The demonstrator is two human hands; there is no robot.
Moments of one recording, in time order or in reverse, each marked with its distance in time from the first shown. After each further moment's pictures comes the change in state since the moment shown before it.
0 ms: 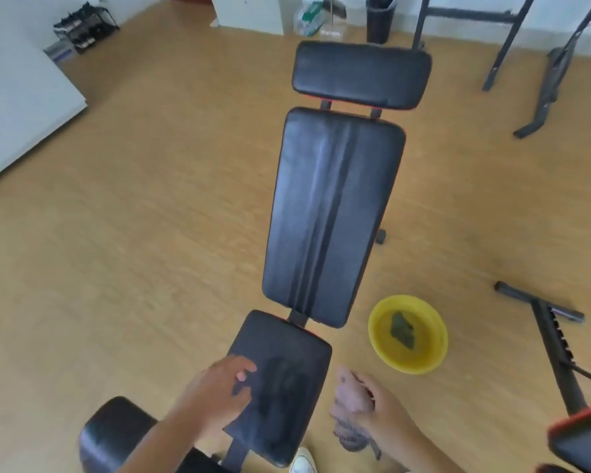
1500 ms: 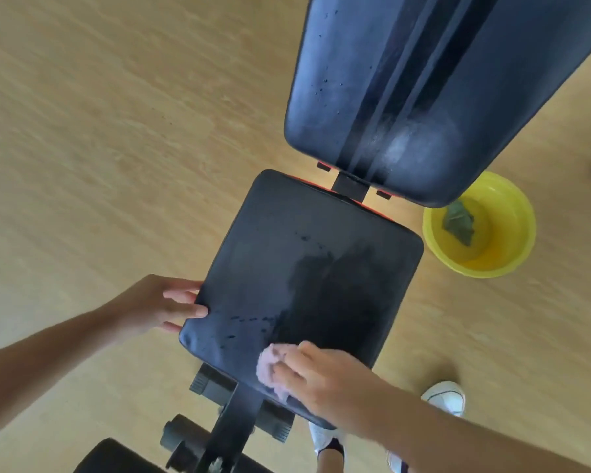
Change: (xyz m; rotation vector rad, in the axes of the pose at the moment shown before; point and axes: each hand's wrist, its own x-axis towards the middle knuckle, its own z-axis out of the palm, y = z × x) left_hand 0.244 -0.301 0.130 -0.608 -0.322 -0.113; right_hand 0.163 0.146 0.255 -0.870 -0.264 -0.879
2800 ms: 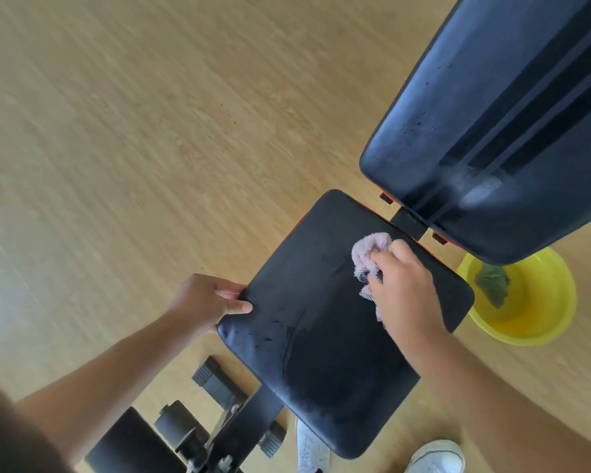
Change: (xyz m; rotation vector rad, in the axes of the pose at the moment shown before) left_hand -0.012 -0.005 0.036 -0.314 0.350 -0.065; right_hand 0.086 0.075 -0.064 -0.155 0.281 0.455
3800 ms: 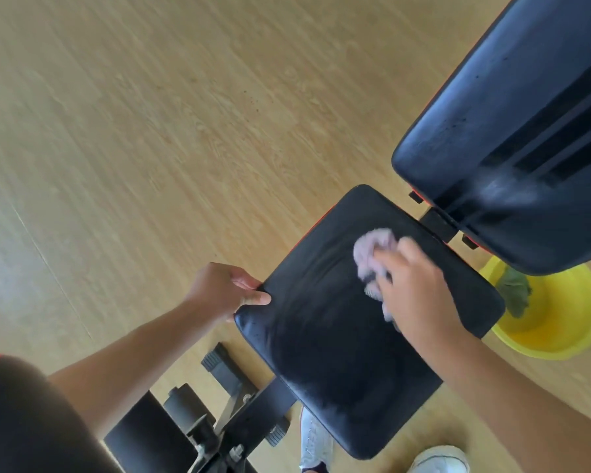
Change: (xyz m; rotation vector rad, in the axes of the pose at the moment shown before) left_hand 0.001 -0.003 -0.002 0.056 0.089 -0.075; right_hand 0.012 -0.016 -0.001 0.190 -0.082 0.108
